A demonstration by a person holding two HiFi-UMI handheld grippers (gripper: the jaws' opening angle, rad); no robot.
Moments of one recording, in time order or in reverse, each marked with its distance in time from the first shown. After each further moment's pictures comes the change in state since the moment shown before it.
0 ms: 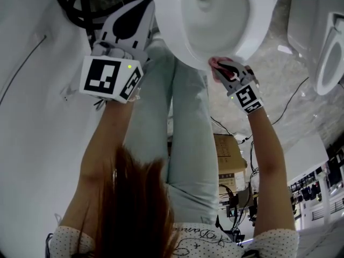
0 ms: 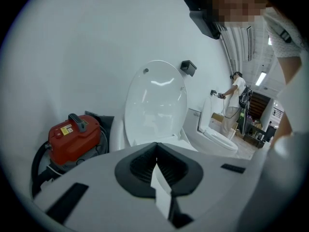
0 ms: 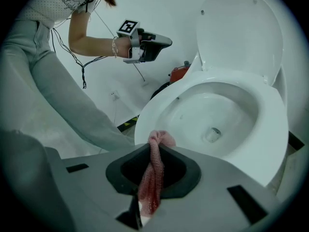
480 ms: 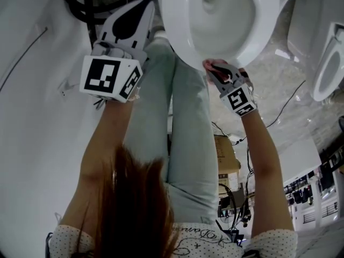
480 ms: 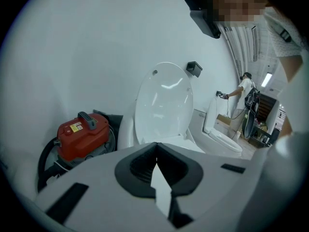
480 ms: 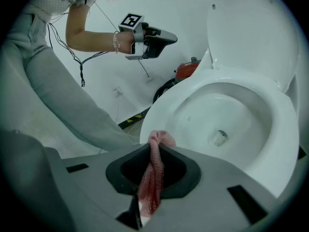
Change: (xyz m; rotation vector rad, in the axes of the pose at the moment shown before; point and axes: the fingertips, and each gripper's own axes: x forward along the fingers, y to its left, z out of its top) left arm -0.007 0.019 -0.005 -0.027 0.002 0.057; right arm 0.018 0.009 0.013 -0.029 0.052 0.027
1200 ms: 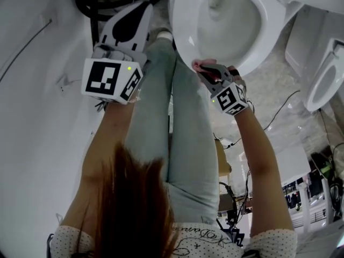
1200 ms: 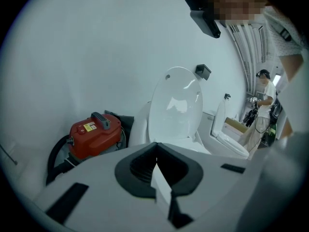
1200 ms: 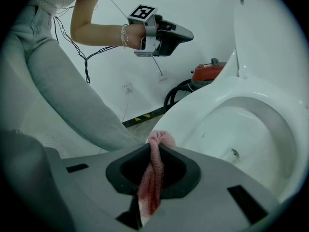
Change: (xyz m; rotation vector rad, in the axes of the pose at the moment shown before) left arm -0.014 0.032 -0.001 -0.046 -0.010 0.089; right arm 0.035 0.010 0.032 -0.145 0.033 0.115
